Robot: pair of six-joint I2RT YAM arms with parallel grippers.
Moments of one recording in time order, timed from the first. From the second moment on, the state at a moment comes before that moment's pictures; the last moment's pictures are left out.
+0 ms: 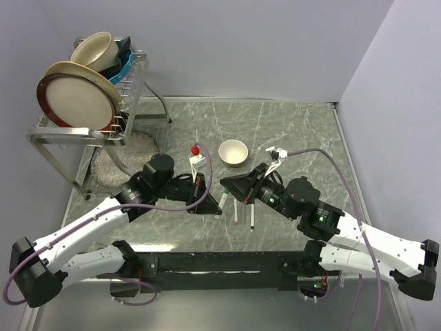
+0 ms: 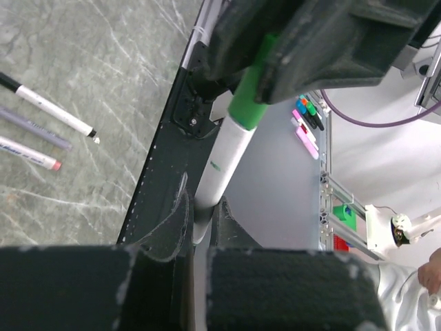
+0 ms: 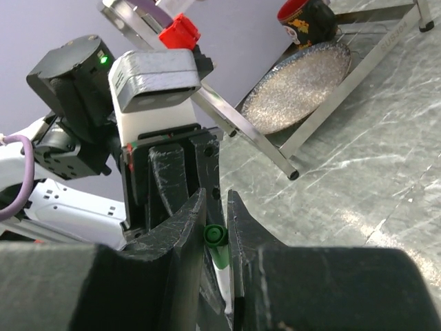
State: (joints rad) left arm -0.78 1.00 0.82 -0.16 0.77 -0.53; right arm 1.09 0.79 0.72 0.07 0.13 0.67
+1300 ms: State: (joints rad) left arm -0.60 0.89 0.92 -0.02 0.57 -0.59; right arm 1.24 0.94 1.08 -0.38 0.28 0.79
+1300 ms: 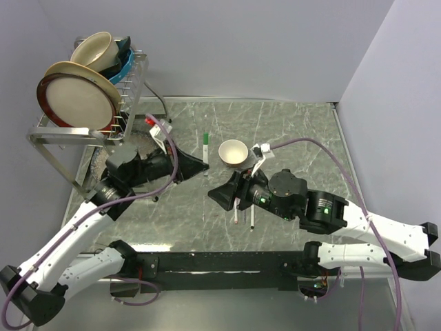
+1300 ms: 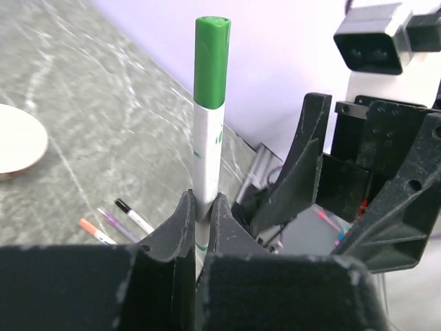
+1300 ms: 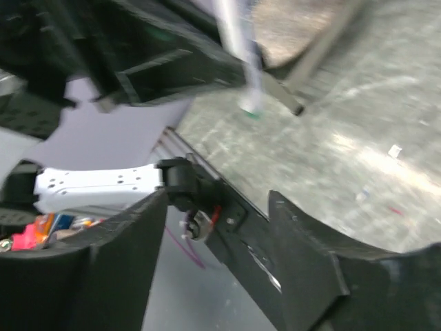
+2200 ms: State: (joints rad) left arm -0.85 1.38 0.68 -0.07 0.15 -0.94; right arm 1.24 0.79 1.08 -0.69 0.55 0.91
